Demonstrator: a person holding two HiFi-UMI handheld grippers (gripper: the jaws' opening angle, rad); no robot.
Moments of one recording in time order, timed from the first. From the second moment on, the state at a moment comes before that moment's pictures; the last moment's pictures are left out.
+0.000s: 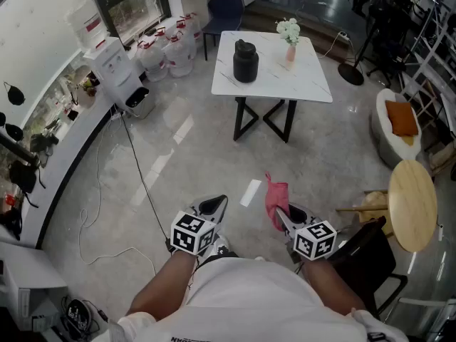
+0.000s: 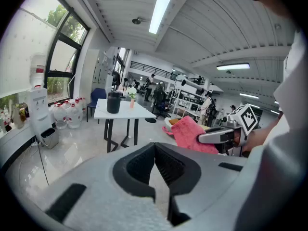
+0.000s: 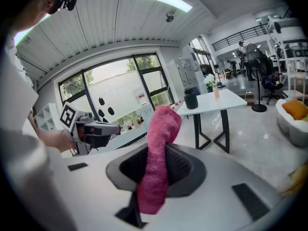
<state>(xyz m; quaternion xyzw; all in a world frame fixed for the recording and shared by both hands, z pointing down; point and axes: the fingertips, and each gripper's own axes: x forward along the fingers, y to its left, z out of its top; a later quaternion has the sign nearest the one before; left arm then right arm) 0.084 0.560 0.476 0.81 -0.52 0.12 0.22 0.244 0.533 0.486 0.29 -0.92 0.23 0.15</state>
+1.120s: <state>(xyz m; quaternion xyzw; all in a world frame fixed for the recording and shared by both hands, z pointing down) -0.013 0.482 0.473 0.85 -0.47 0.12 0.20 0.142 0.471 0.496 0.34 -0.89 0.26 0.14</state>
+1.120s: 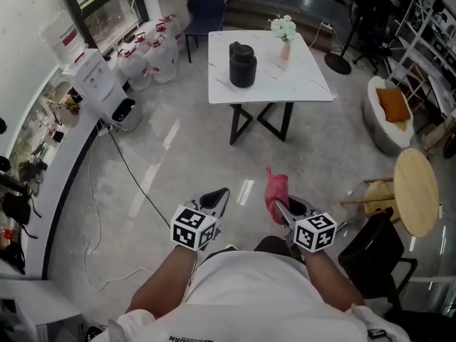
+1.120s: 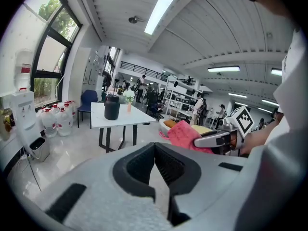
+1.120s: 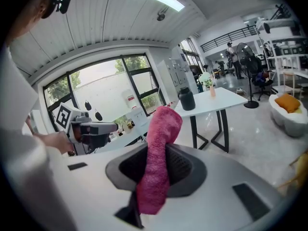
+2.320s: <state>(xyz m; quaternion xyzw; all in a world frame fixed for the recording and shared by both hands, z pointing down) -0.042 0.206 0.466 0.83 -0.51 0.12 0.20 0.094 0.176 0.489 0.29 -0.91 0.25 0.15</state>
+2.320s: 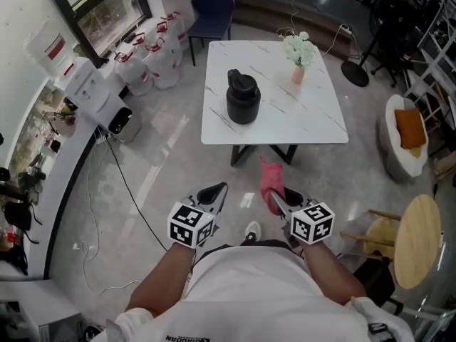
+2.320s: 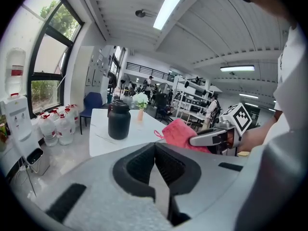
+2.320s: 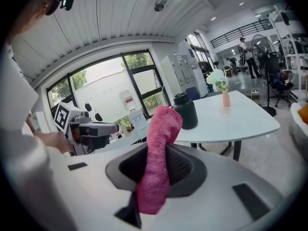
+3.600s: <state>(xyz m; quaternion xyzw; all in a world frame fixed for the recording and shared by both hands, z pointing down) -0.062 0.063 0.469 0.82 -0.51 0.15 0.20 0.086 0.039 0.500 0.28 -0.91 0.26 0.16</state>
